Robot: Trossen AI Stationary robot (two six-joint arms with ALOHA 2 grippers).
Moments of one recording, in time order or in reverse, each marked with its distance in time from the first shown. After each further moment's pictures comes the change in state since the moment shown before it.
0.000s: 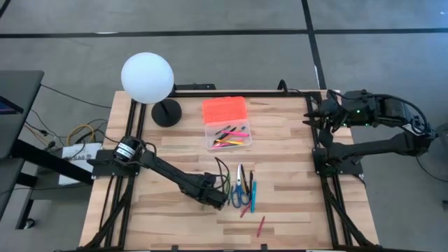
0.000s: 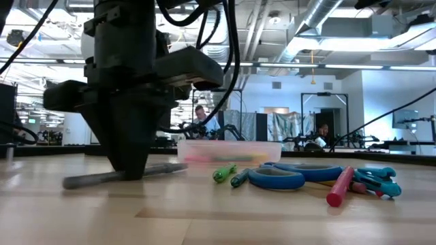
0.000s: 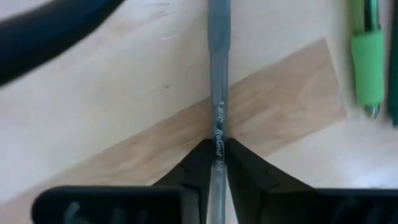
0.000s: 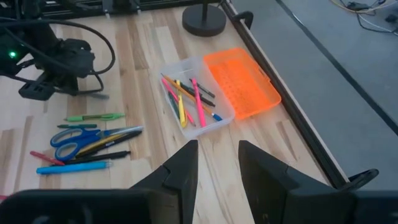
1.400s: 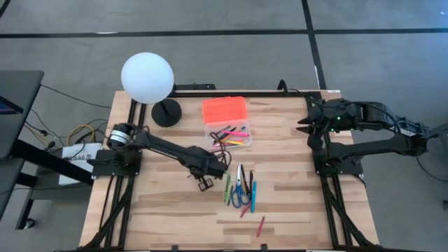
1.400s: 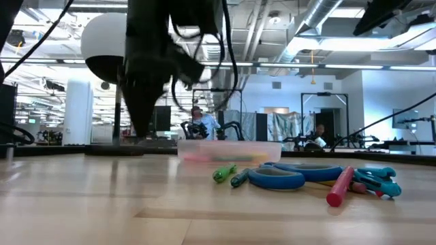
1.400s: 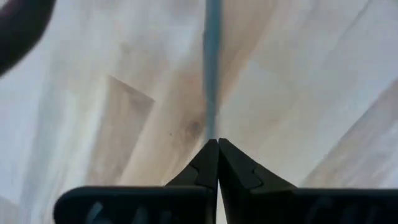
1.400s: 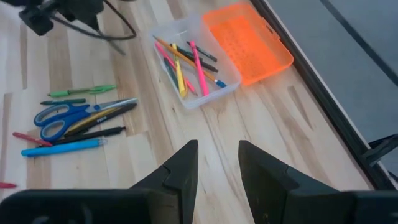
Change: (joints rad) left arm 0.236 -0.163 -0.009 -0.231 -0.098 0.836; right arm 0.000 0.000 -0.167 0.037 0.003 0.069
